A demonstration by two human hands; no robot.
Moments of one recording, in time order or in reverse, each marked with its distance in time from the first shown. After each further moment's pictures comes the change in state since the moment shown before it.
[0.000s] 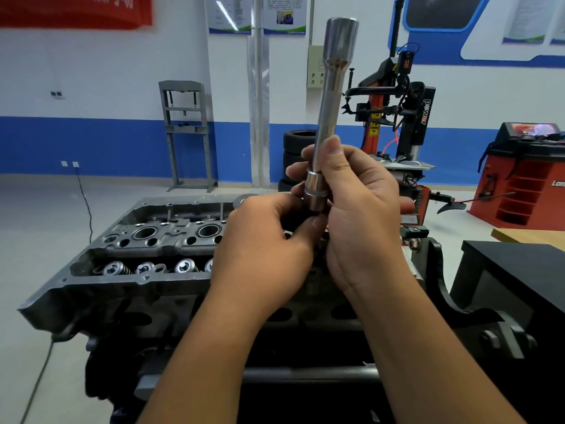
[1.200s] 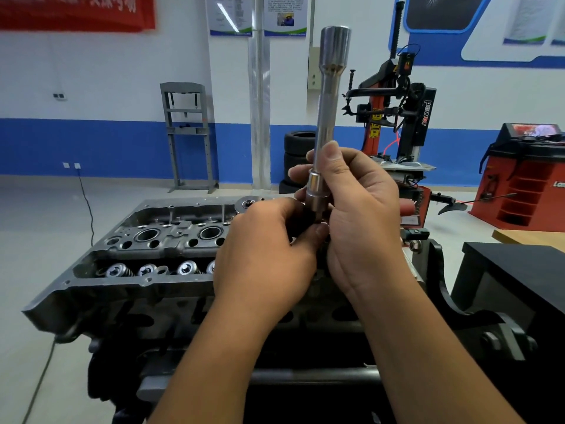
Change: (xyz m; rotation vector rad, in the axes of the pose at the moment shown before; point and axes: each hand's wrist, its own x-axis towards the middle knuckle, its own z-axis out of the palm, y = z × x) left_hand -0.002 -0.001 0.002 0.125 0.043 -0.021; right_hand 0.000 0.001 -0.001 -0.006 0.015 0.009
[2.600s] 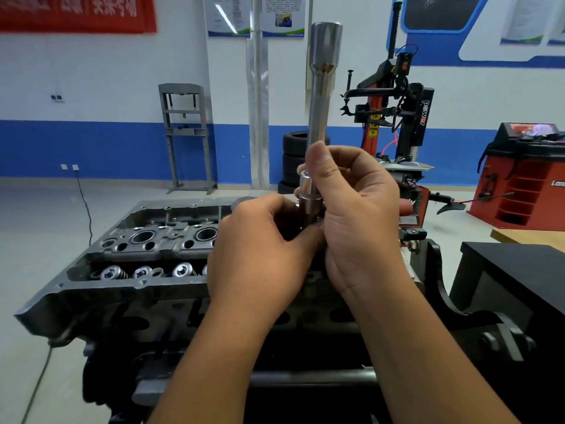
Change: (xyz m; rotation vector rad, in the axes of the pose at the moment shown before) left_hand 0.001 -0.003 0.002 -0.034 0.092 -0.006; right_hand 0.000 -0.001 0.000 -0.013 0.019 -0.064
